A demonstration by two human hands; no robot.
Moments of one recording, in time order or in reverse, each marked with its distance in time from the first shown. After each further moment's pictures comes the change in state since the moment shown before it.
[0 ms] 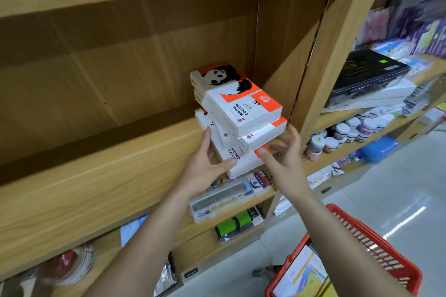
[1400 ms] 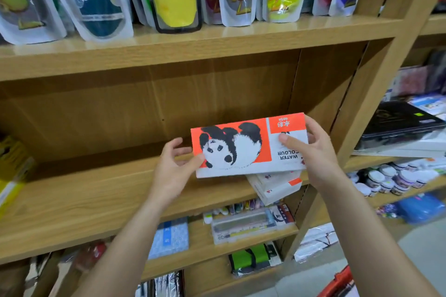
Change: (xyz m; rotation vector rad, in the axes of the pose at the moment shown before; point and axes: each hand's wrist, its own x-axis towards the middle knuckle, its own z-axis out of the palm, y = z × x) left_hand -0.080 0.045 -0.104 -0.052 0.612 0.053; right_hand 0.048 -0.105 0.001 0.281 -0.159 0.017
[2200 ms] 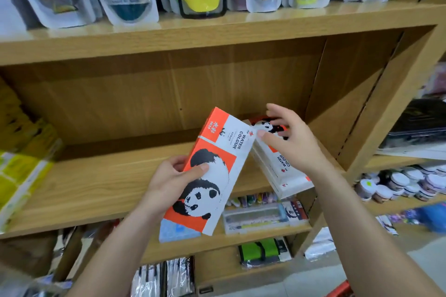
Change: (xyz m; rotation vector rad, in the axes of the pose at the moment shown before) left_hand -0.050 0.006 -0.040 -0.114 -0.085 -0.256; right_hand 0.010 -0.002 0.059 -0.522 -0.187 -0.217
